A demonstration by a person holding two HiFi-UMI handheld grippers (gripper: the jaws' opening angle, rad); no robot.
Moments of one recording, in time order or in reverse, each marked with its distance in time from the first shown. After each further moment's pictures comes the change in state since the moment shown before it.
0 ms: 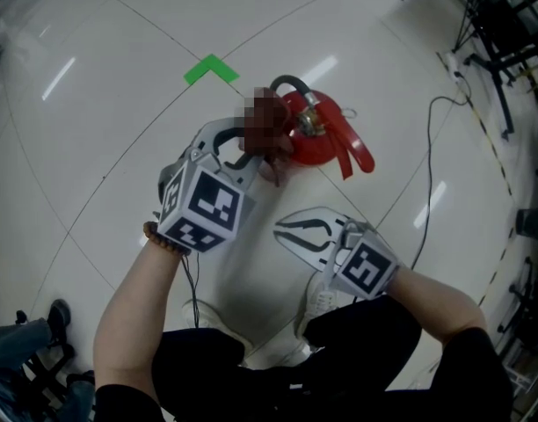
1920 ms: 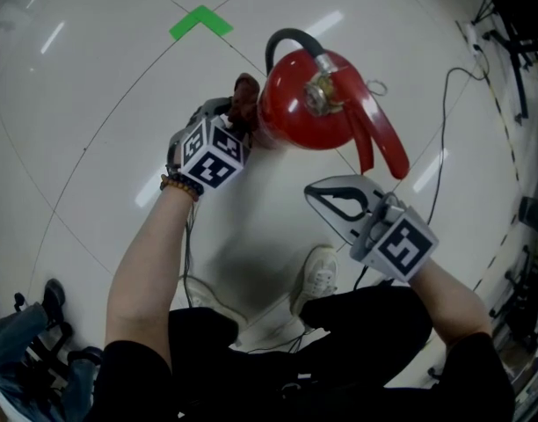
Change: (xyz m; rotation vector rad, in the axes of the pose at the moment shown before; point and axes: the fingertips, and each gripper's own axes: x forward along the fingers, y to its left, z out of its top) left arm 0.126 -0.013 -0.188 -0.073 0.296 -0.039; right arm -0.027 -0.055 -0.046 0.164 0.013 -0.098
